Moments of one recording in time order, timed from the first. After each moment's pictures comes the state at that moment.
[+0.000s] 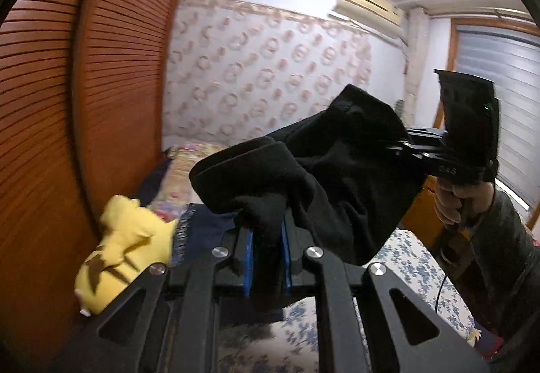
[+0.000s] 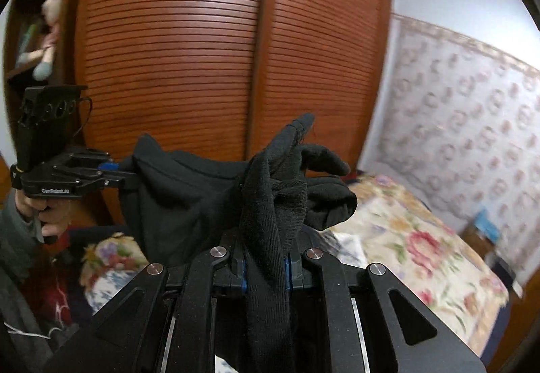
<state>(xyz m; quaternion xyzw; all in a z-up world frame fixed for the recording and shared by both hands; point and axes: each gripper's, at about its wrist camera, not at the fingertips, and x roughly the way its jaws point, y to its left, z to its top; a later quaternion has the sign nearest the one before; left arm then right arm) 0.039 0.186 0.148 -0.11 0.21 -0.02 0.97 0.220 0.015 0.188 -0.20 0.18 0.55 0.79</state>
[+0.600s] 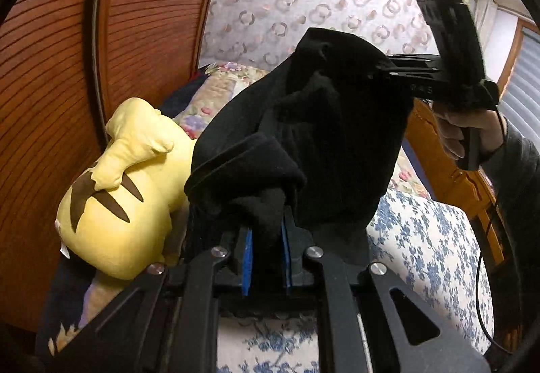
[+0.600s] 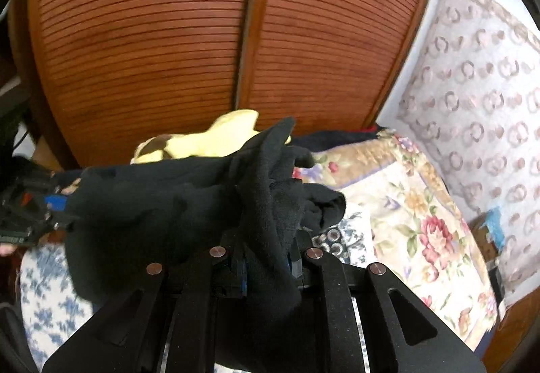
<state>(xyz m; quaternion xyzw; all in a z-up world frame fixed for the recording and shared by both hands) 0.143 0.228 -0.011 -0.17 0.34 0.04 0.92 0.367 0.161 0.056 -0.31 0.27 0.52 0.75</state>
